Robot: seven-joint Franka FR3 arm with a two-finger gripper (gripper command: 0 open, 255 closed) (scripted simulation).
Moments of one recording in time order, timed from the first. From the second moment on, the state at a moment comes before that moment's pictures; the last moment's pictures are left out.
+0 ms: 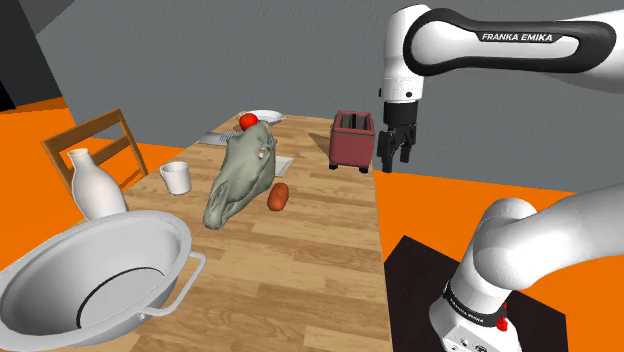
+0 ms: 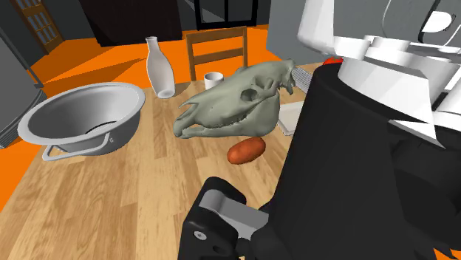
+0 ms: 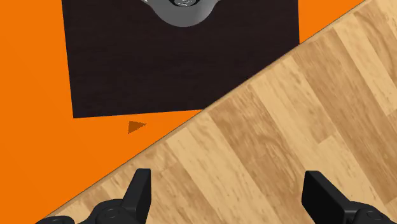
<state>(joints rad) 0.00 -0.76 -0.02 -2.37 0.04 1.44 0.07</state>
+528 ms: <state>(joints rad) -0.02 -0.60 0.05 -2.35 0.11 1.60 0.26</state>
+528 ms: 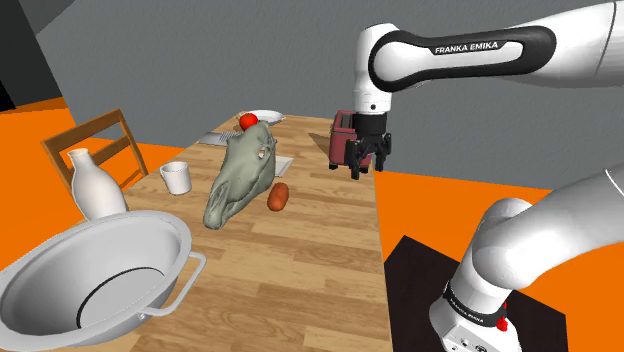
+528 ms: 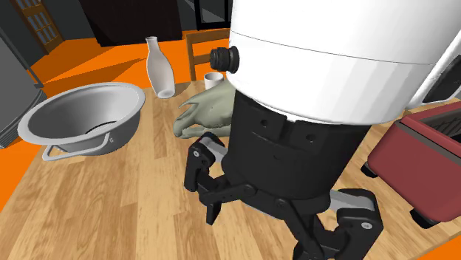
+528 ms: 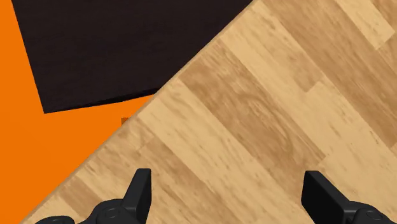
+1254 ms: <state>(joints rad) -0.06 -0.22 0.14 -2.19 0.16 1.88 0.57</state>
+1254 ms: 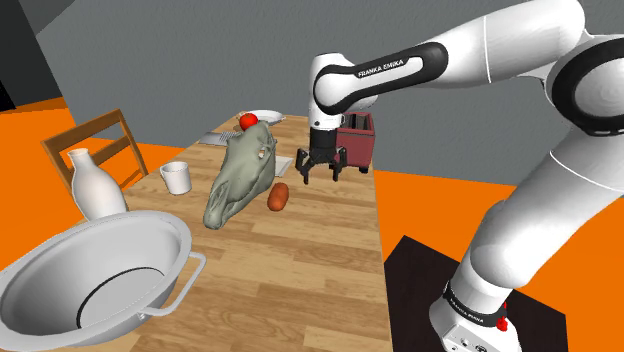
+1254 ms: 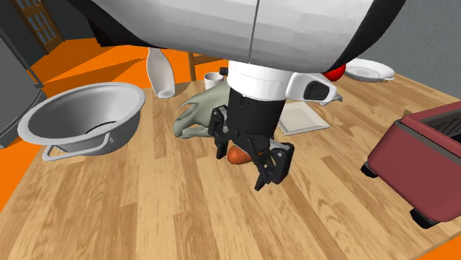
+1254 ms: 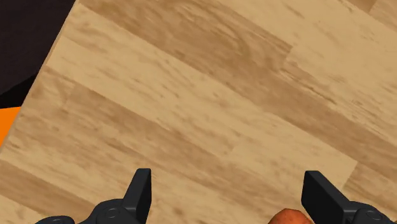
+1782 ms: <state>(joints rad) -0.08 0.08 0.14 -1.98 0.14 2.01 0.78</state>
